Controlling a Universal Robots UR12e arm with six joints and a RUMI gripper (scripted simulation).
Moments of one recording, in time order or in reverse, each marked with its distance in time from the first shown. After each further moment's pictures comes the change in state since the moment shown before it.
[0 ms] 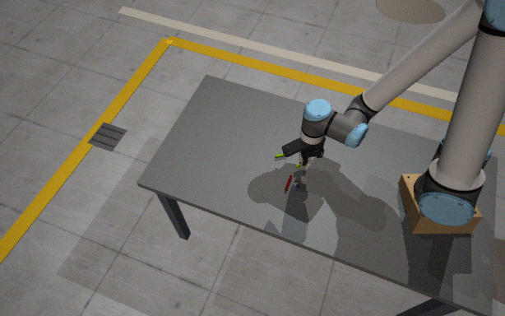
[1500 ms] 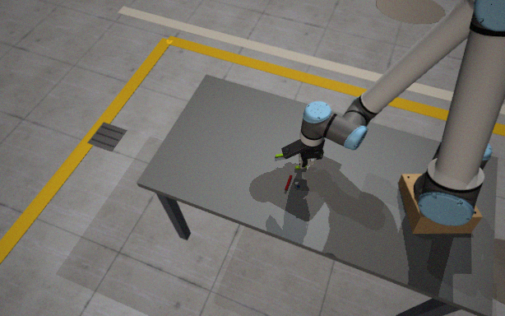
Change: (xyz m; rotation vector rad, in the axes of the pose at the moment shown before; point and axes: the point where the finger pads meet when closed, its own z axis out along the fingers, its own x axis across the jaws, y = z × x) arm 0.000 0.000 0.012 0.000 0.000 0.000
